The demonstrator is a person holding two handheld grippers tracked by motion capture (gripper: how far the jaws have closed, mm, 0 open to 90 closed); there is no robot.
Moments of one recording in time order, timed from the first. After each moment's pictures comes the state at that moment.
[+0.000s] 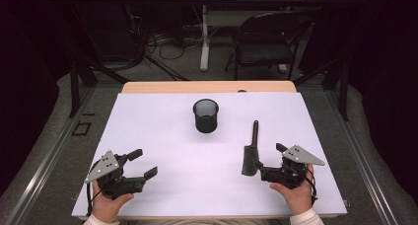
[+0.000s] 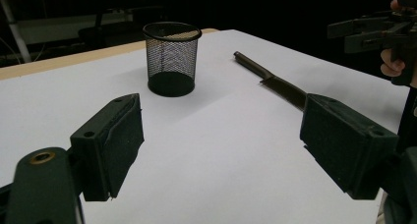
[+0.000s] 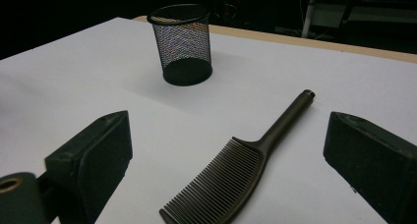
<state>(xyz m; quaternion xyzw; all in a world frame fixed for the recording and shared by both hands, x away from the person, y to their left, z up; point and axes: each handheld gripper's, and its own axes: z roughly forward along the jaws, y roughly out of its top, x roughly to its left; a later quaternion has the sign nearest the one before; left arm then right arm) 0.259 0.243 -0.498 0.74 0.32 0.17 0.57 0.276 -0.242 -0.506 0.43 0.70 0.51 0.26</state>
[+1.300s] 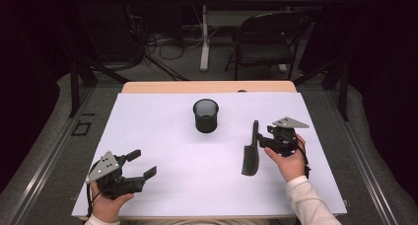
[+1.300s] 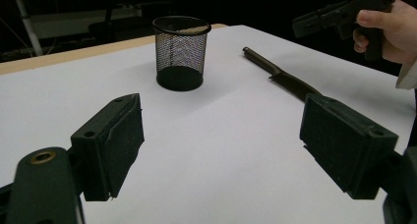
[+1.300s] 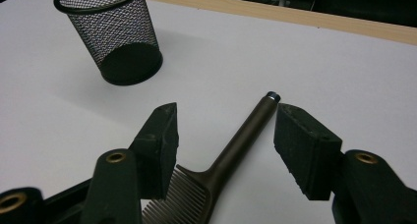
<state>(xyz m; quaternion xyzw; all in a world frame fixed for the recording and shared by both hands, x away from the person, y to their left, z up) 0.258 0.244 -0.500 0.73 0.33 0.18 0.57 0.360 -0.238 -0.496 0.48 0.73 0.42 0.24</state>
